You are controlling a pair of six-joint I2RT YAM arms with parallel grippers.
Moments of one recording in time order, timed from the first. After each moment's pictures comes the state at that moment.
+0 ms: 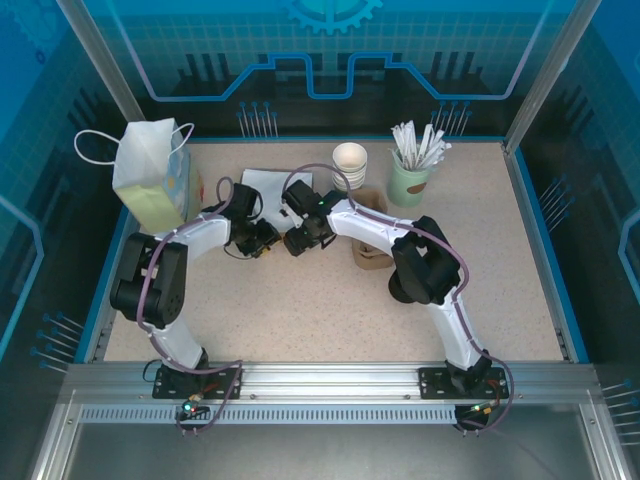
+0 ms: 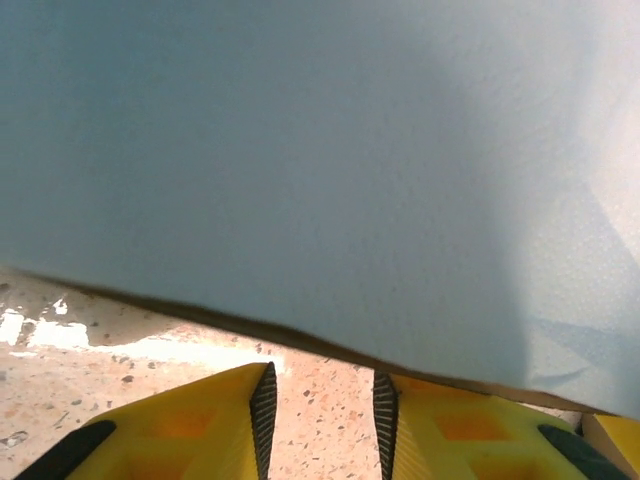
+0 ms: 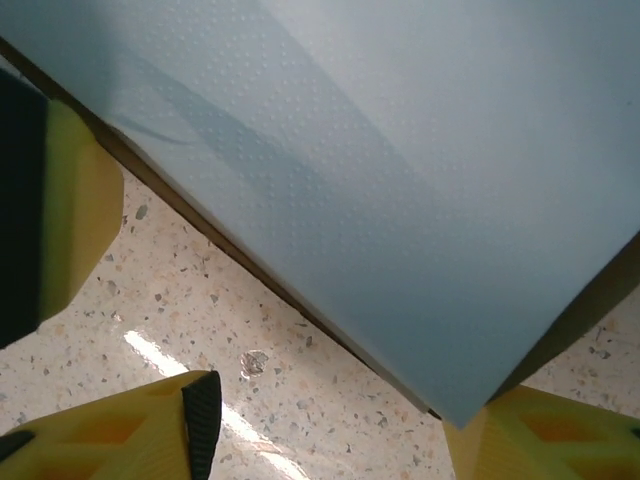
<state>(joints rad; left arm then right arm) -0.21 1.73 1.03 -0.45 0.28 -0.86 0.78 2.21 1.79 -0.75 -0.01 0.14</state>
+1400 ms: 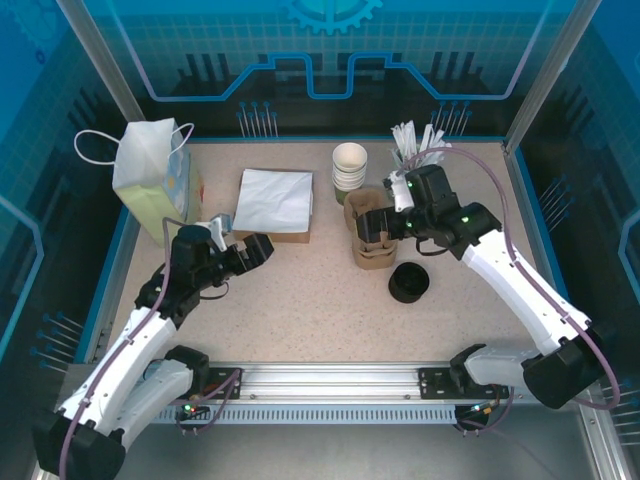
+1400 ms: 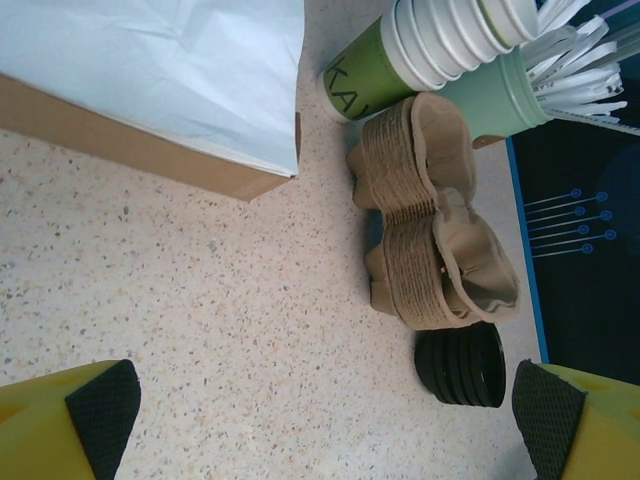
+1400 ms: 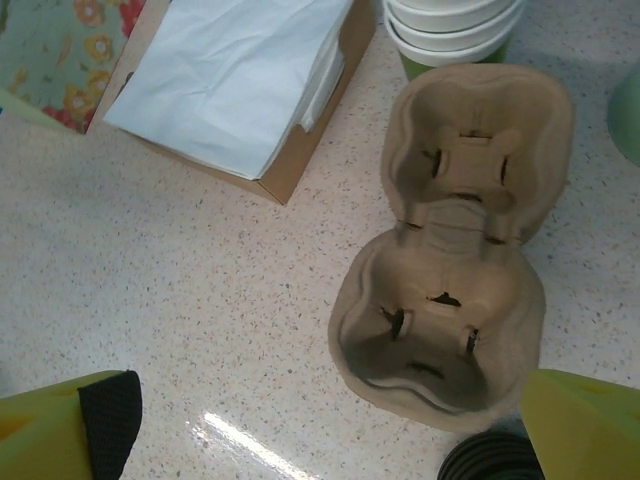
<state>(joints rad) -0.27 0.78 0.64 -0.42 0.30 -0.76 0.47 1.25 1.25 -0.82 -0.17 0.27</state>
